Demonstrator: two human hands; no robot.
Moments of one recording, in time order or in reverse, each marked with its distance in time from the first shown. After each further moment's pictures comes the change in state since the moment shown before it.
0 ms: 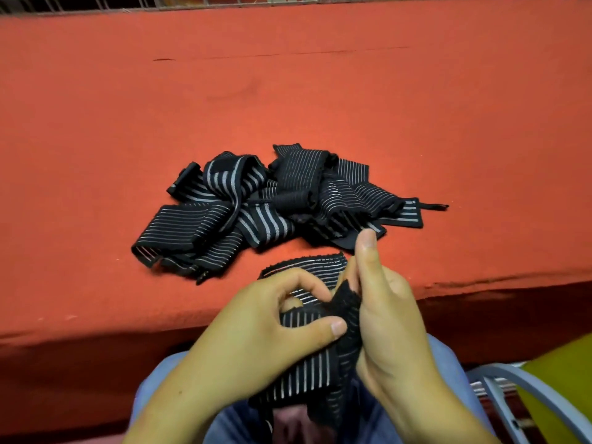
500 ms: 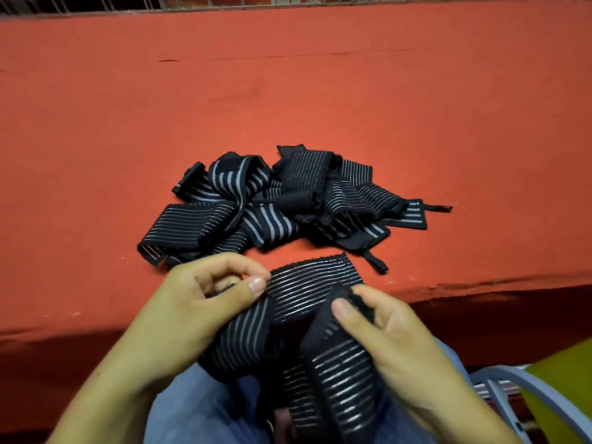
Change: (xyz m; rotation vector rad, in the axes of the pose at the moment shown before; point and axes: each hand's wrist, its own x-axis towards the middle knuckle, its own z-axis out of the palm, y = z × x) left_hand -0.014 -0.020 -0.051 -0.252 0.203 -0.032; right_hand -0.007 0.017 -0.041 -0.200 -0.317 0.097
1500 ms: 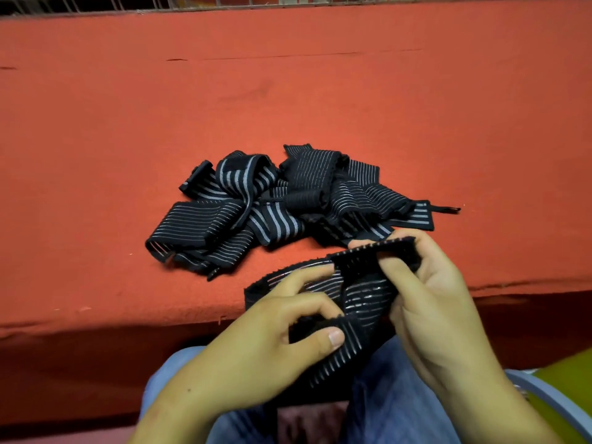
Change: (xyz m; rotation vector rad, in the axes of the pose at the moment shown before) left_hand -0.003 -0.003 0.047 0.427 -0.365 0.161; right_hand 0.017 -0.034 -0.003 0.157 0.245 -0.241
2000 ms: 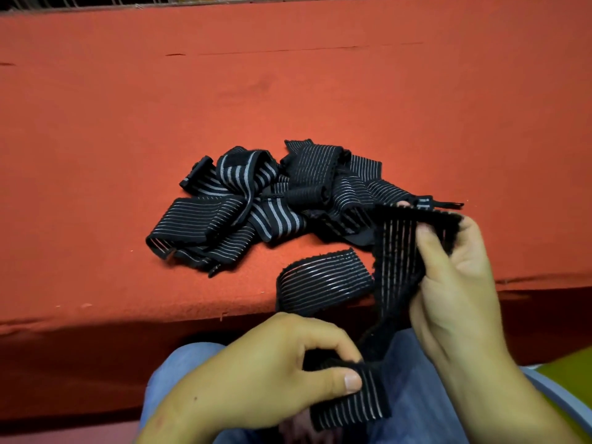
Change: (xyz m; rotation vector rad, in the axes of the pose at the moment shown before) left_hand -0.004 0.008 0.004 -0.012 -0.208 -0.021; right_hand 0.019 0.002 -0.002 0.152 0.289 -0.104
